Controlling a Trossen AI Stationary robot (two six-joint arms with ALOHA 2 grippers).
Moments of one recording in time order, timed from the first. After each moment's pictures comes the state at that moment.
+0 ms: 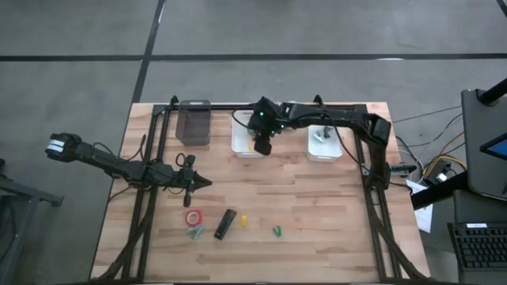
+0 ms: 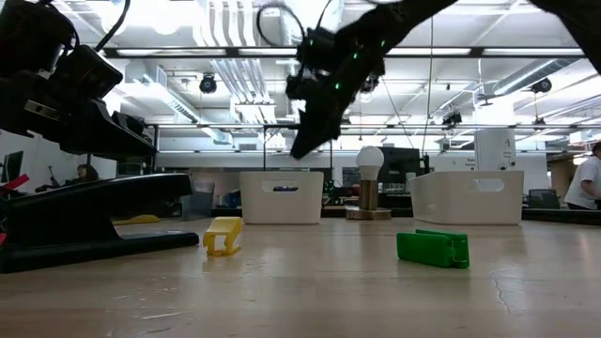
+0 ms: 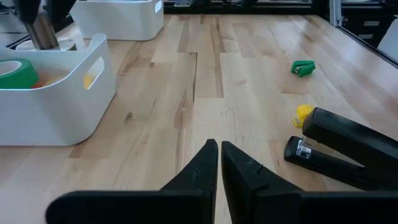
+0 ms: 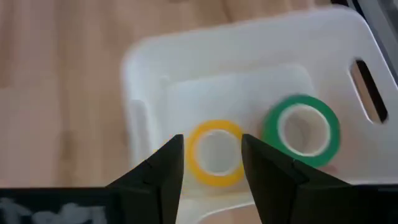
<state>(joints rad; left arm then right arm) -0.21 0.68 0.01 0.36 -0.21 -0.09 -0.35 1.96 1.55 -0.53 -0.13 -0.11</state>
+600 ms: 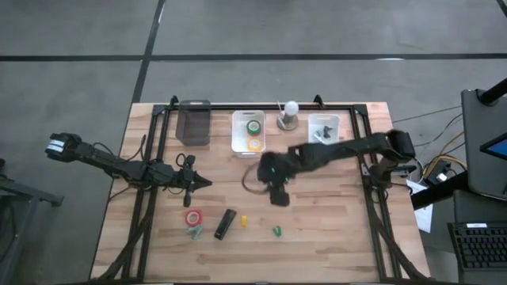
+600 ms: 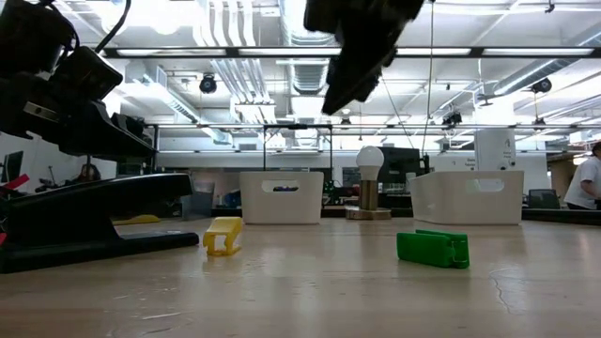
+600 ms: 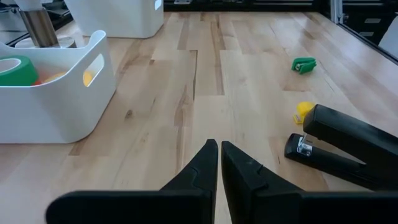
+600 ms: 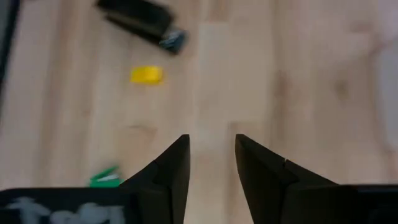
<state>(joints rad) -0.21 0.68 0.01 0.36 -0.21 -0.09 0.08 1.75 1.40 -0.65 -0.13 0.12</state>
